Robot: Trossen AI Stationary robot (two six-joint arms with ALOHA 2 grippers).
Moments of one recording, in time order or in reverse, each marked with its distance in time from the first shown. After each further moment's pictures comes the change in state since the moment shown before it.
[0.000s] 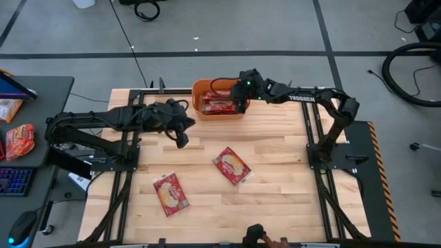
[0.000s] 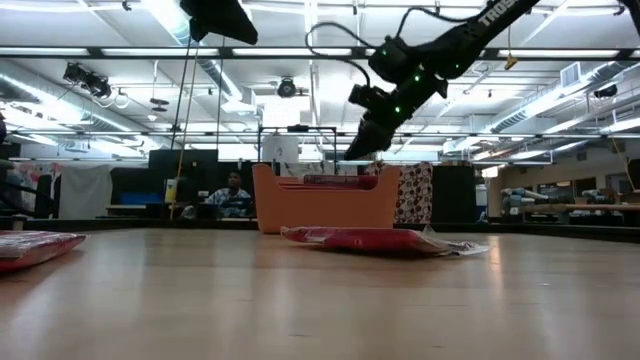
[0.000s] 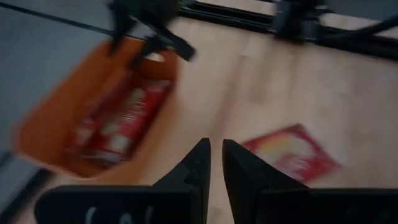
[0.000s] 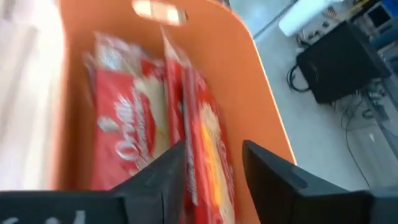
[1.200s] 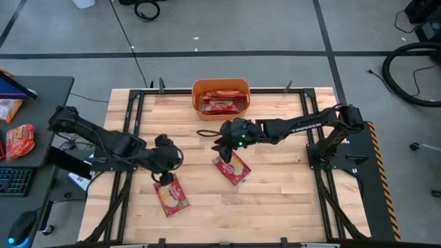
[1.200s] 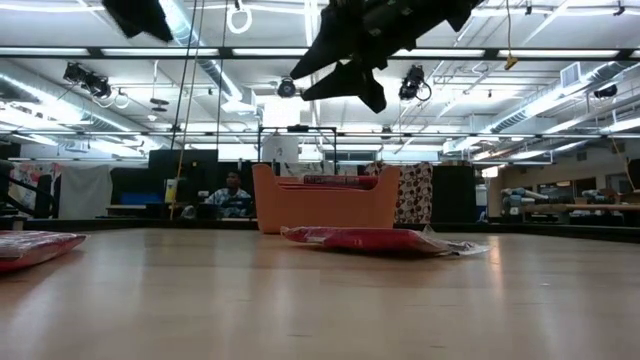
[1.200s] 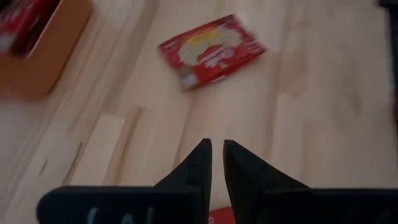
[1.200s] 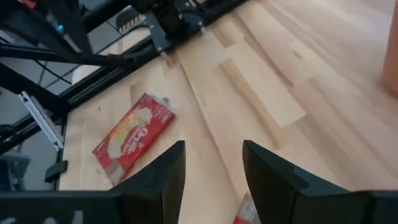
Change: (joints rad) left arm -0.481 0.001 -0.086 -0.245 -0.105 -0.377; right arm 0.572 -0.056 0.000 -0.017 0.045 1.126
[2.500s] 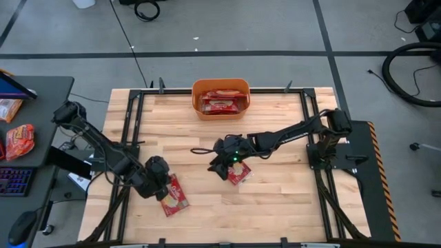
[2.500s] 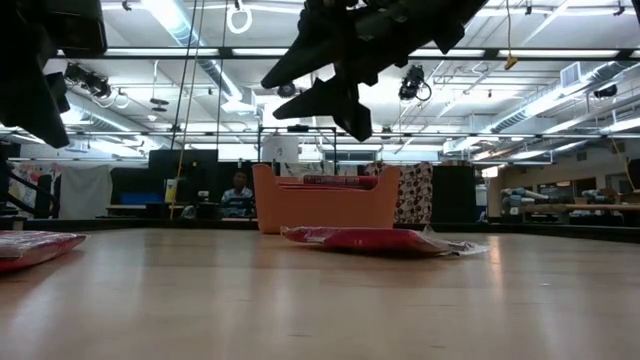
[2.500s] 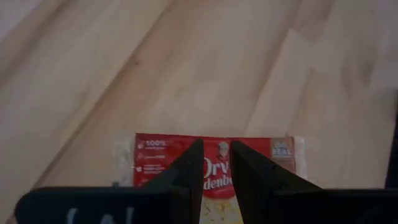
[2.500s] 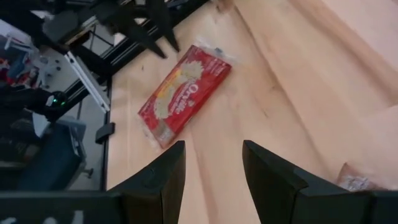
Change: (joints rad) left arm -0.296 -0.016 -0.408 0.272 -0.049 -0.627; right arm 0.096 0.151 0.000 0.137 -0.161 0.116
